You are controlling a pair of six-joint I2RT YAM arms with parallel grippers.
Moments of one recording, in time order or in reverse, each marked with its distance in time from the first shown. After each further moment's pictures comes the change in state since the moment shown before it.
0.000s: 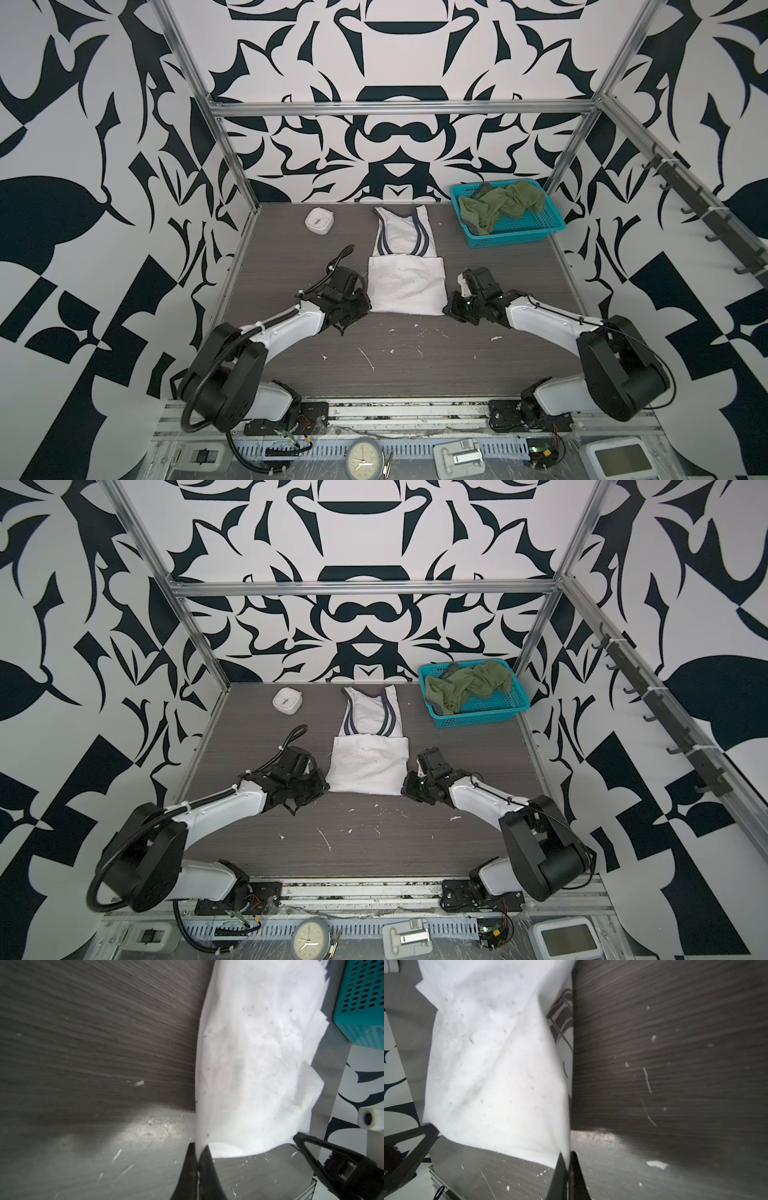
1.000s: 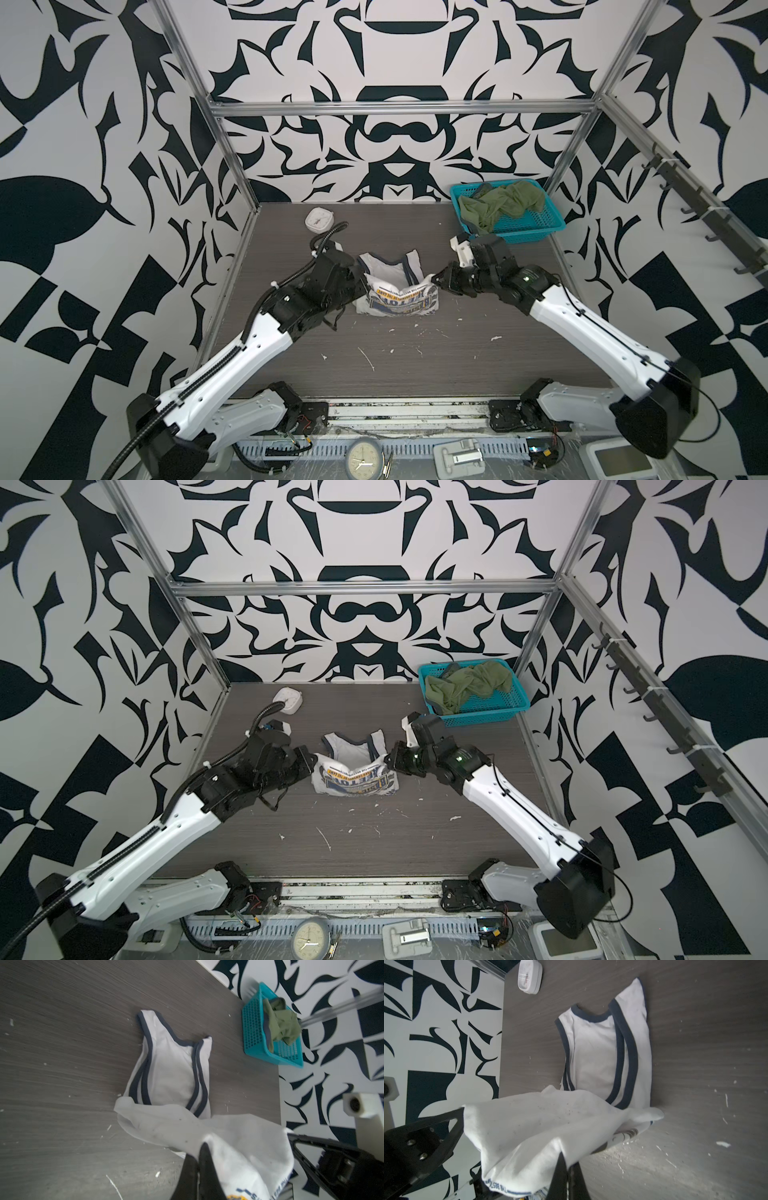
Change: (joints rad) left arm -0.064 -0.227 0.377 -0.386 -0.240 0.015; right arm 0.082 -0.092 0.469 -0.314 -0.055 -0.014
